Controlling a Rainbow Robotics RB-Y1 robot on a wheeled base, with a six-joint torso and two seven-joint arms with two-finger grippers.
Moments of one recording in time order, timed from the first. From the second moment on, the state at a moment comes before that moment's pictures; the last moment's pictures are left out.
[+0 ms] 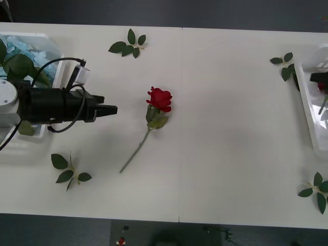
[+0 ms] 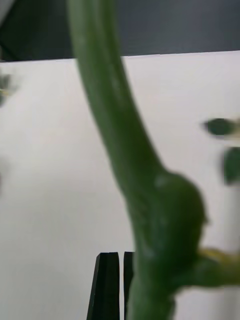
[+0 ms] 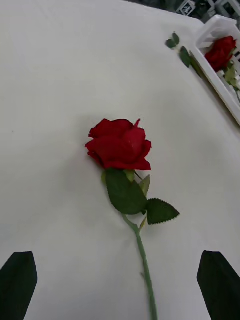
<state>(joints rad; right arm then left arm) -0.38 -1.35 0.44 -1.34 -2.19 0.58 2.28 -0.46 0.68 -0.20 -1.31 1.69 1.02 -2.34</state>
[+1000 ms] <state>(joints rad) -0.47 -1.36 0.51 -1.19 -1.99 0.64 1.93 -0.59 0.34 -0.42 -1.37 0.65 1.03 -1.64</state>
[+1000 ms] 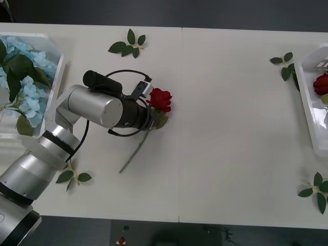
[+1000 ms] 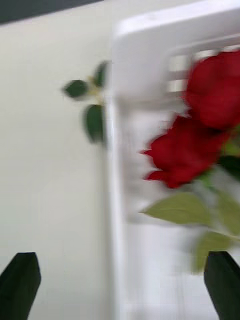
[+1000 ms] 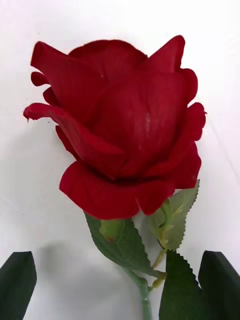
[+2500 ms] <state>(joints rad) 0.15 -1.08 -0.04 -2.29 -2.07 0.90 2.38 -0.59 0.38 -0.46 -1.51 0.71 1.00 -1.58</state>
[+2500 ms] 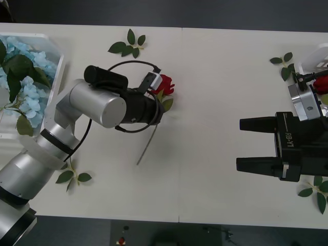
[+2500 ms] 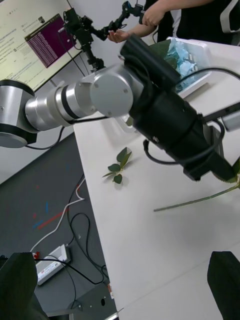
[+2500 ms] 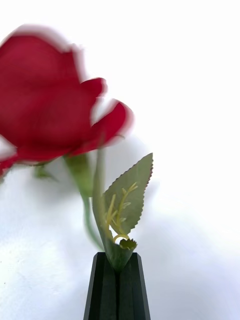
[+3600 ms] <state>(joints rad) 0.15 -1.08 -0.04 -2.28 -2.07 0.90 2.38 -0.48 0.39 -0.24 -1.66 0.86 1.12 -1.60</state>
